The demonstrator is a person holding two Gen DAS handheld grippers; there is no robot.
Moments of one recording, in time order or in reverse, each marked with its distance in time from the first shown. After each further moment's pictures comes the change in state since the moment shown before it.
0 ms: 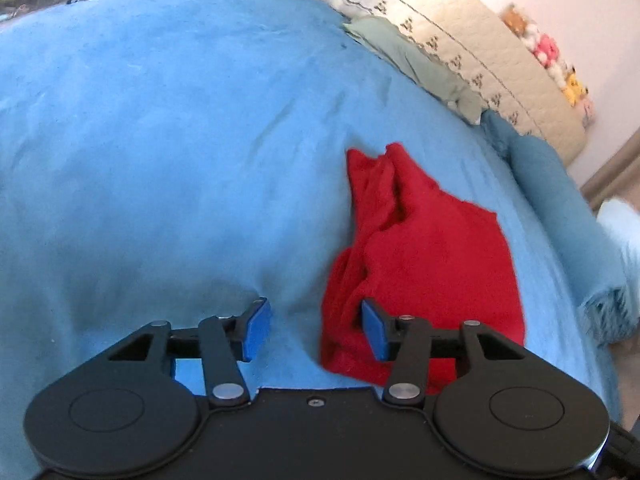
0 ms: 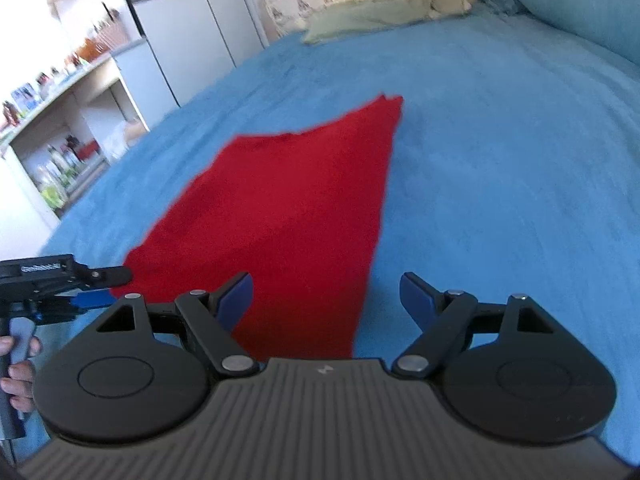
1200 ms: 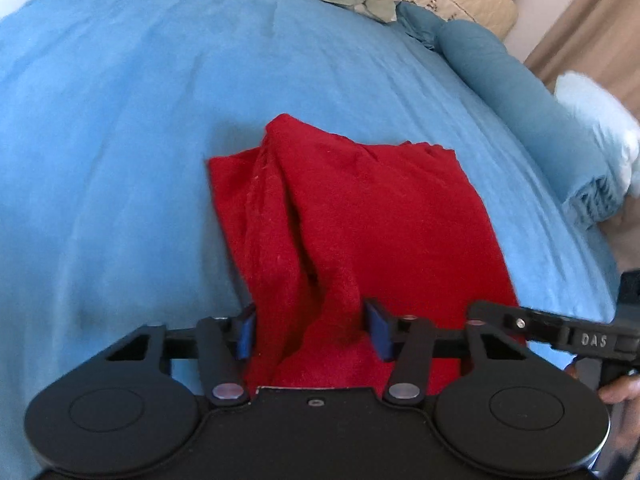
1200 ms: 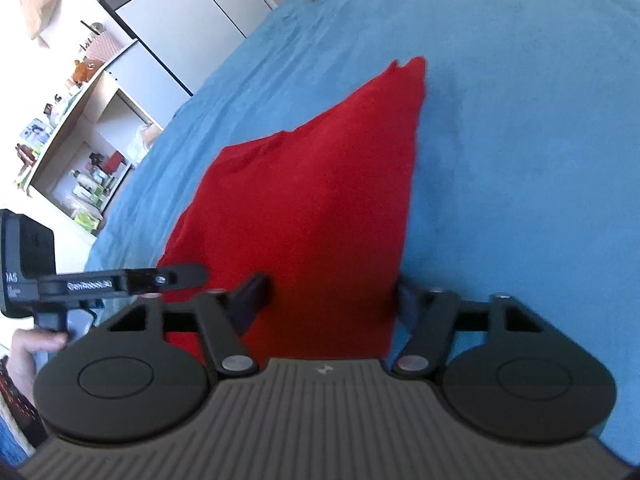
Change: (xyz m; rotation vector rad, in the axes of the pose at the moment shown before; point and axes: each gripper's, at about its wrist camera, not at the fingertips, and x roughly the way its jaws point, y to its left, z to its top) left arm 0.086 -0.055 0.069 0.339 0.236 -0.127; right arm 0.092 -0.038 0.072 0.156 0.158 0.206
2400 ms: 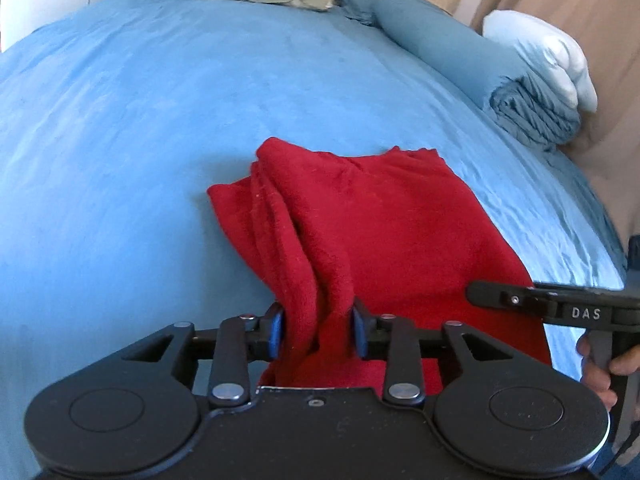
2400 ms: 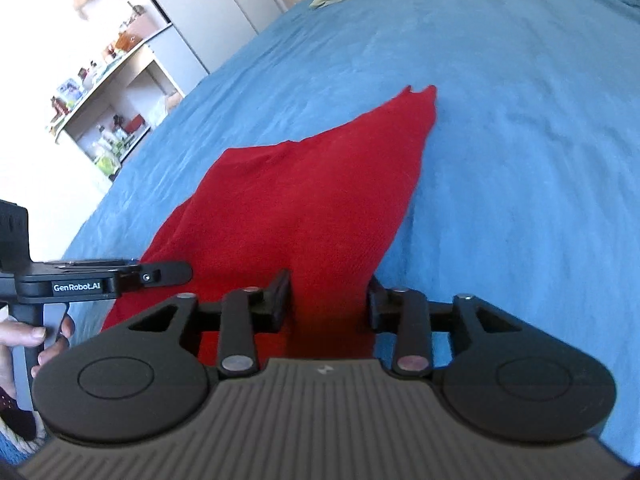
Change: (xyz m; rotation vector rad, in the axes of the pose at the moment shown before) left arm -0.069 -0.178 -0.186 0.076 -0.049 0.052; right arm -0.229 -0.060 -0.181 -0.084 -0.031 -0.022
